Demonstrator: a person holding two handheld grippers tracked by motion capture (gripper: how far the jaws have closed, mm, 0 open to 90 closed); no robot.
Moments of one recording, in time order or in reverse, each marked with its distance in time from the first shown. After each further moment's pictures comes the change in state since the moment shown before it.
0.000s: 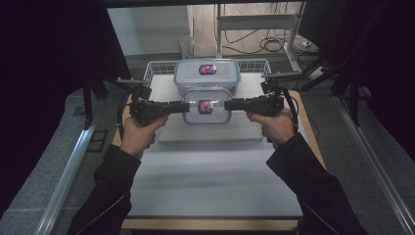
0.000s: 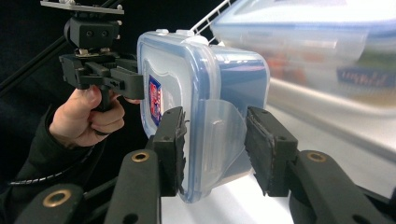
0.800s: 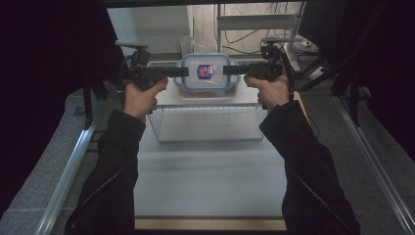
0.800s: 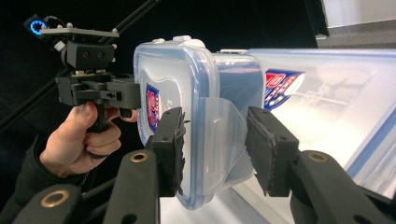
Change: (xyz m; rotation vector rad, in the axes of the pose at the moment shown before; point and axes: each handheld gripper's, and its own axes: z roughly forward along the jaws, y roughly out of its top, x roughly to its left) left arm 0.023 0.076 0.005 -0.067 0.006 -0.071; right arm -0.019 0.076 0.006 -0.077 -0.037 0.058
